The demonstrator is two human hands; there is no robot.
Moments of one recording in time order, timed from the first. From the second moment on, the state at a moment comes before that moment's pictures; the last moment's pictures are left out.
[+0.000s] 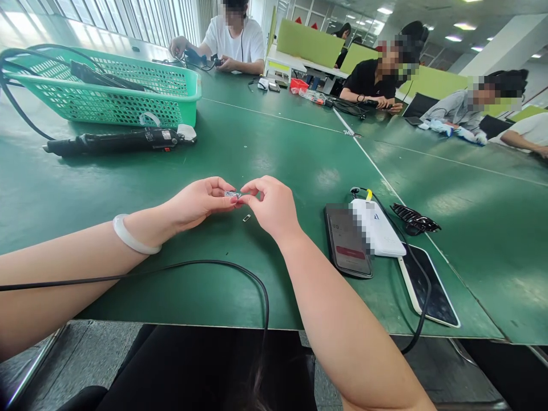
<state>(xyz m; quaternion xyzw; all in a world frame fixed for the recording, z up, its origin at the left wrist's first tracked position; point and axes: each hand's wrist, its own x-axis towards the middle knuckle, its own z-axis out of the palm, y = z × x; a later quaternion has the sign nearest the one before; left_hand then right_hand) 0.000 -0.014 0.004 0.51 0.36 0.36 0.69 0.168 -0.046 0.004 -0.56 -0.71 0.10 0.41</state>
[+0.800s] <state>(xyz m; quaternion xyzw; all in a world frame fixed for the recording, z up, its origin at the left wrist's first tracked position) -0.002 -0.011 0.000 0.63 0.43 0.37 0.53 0.178 -0.042 -0.004 -0.58 -0.77 0.18 0.20</state>
